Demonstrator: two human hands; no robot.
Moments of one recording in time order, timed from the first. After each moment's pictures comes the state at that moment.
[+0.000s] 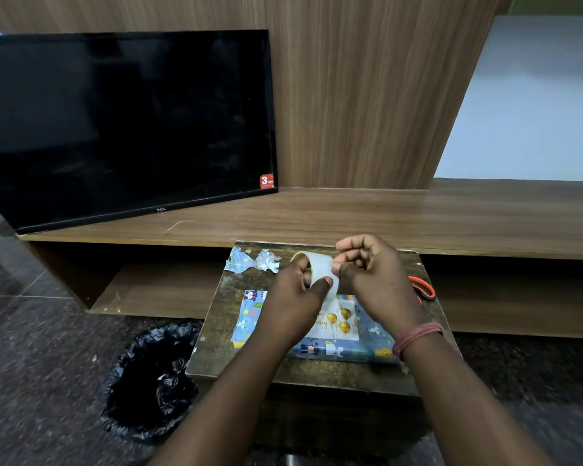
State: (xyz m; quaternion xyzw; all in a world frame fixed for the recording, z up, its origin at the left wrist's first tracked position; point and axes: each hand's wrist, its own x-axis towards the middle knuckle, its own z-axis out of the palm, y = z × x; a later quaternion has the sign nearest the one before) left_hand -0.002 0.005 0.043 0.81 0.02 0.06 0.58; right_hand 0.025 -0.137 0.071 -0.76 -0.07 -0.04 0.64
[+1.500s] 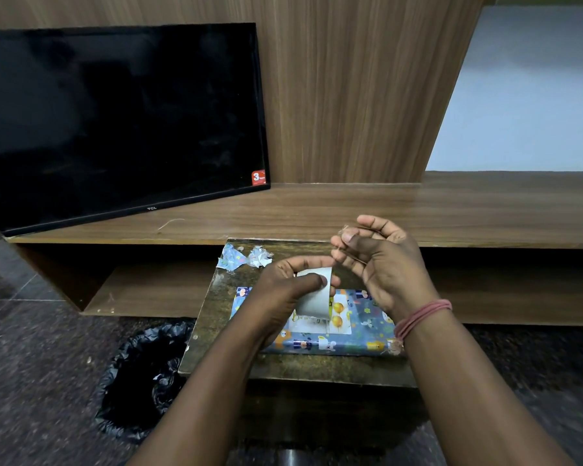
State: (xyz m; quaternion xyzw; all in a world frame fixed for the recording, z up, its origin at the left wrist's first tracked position) left_hand -0.002 0.012 0.052 0.62 0.00 -0.09 0.78; right_hand 0.033 -0.146 0.089 -0.47 0.06 0.03 0.88
